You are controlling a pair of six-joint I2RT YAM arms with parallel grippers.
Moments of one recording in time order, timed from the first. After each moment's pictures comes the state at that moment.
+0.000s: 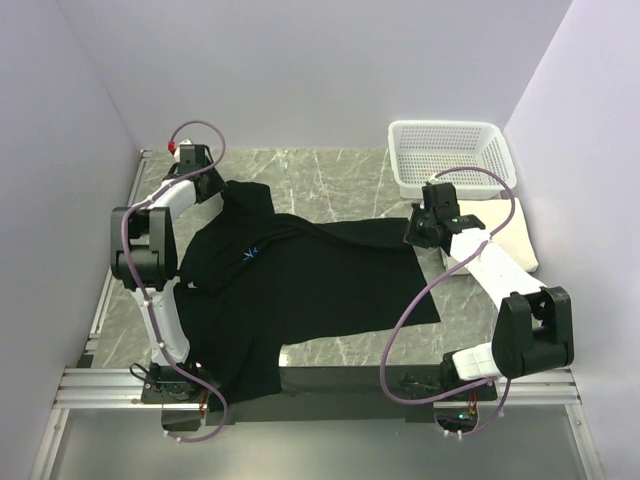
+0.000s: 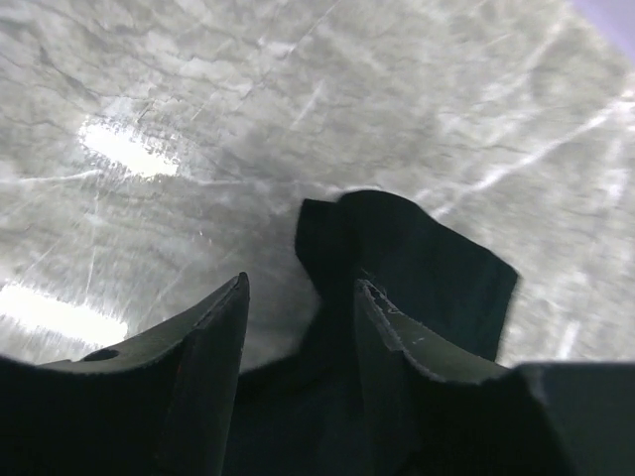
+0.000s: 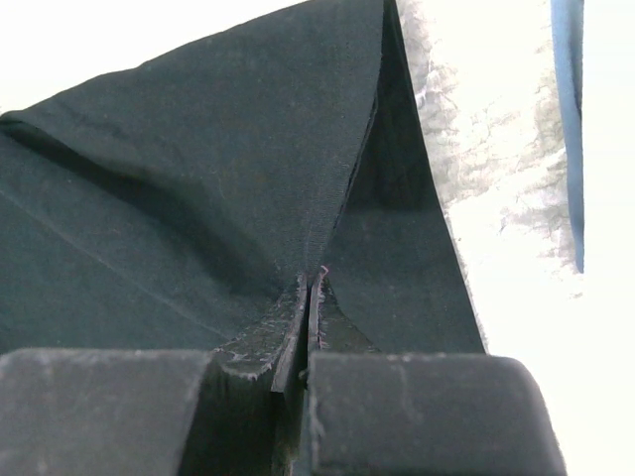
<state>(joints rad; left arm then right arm) -0.01 2.02 1.47 -0.18 -0.12 -0.57 0.19 1.39 0.97 -0.47 0.01 0.43</state>
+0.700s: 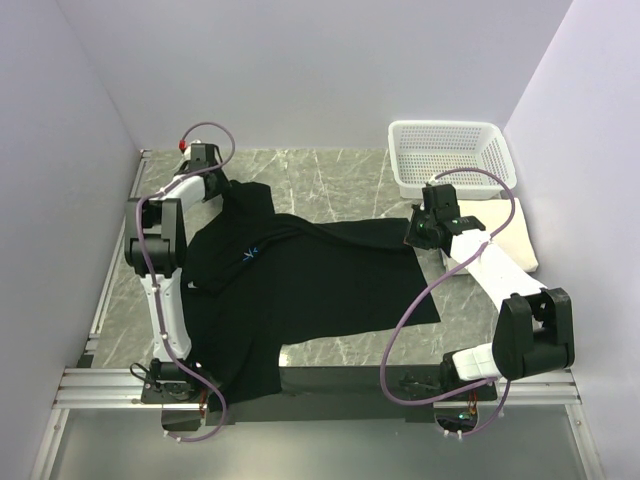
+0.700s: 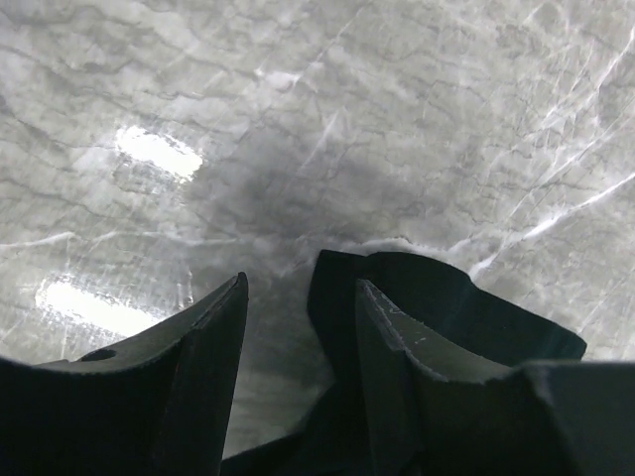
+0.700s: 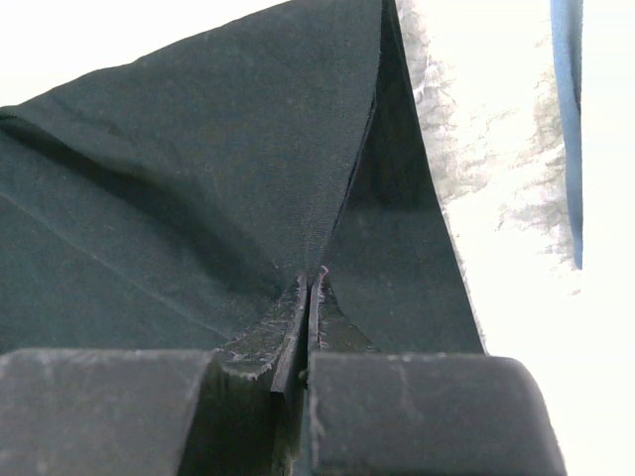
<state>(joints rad) -0.02 2.19 1.62 -0.20 -0.18 -0.52 0.19 1.38 0.96 -0.47 0.01 0.43</state>
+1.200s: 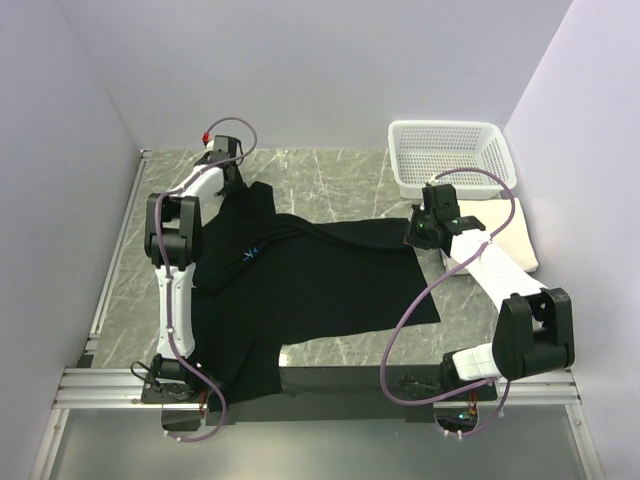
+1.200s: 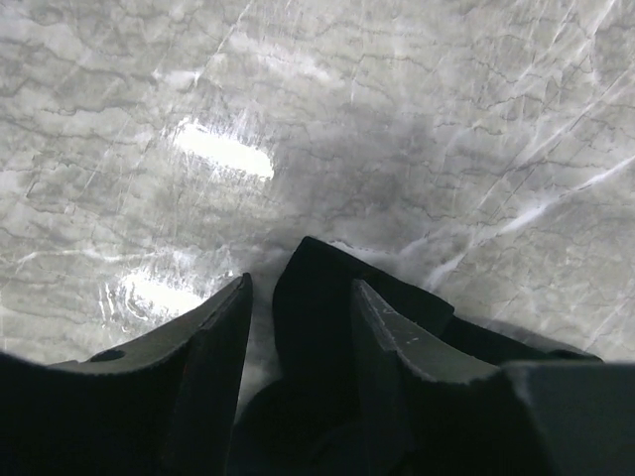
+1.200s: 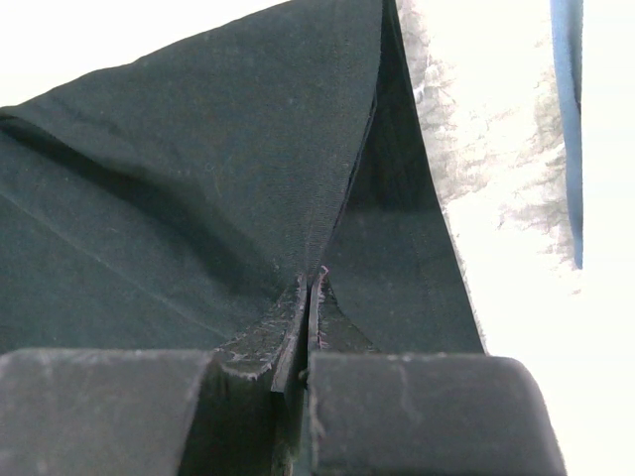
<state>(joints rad) -0.11 2.34 1.86 -0.40 -0.30 -0.43 0.19 1.38 0.96 -0.47 0.01 0.43</state>
